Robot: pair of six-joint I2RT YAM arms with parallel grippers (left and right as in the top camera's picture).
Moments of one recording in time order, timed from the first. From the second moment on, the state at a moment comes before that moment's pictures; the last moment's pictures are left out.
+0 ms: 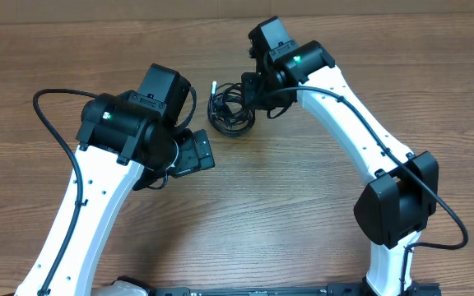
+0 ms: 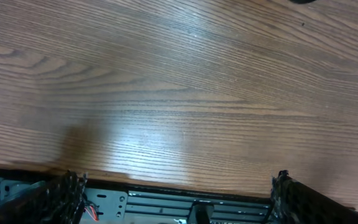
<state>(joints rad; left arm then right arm) -0.38 1.47 1.66 -1.60 0.07 -0.67 0.49 2.05 1.94 -1.06 -0.20 0.49</state>
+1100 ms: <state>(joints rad) -0.38 1.47 1.66 -1.62 0.07 -0.67 0.48 1.98 1.94 -1.08 -0.19 0.54</state>
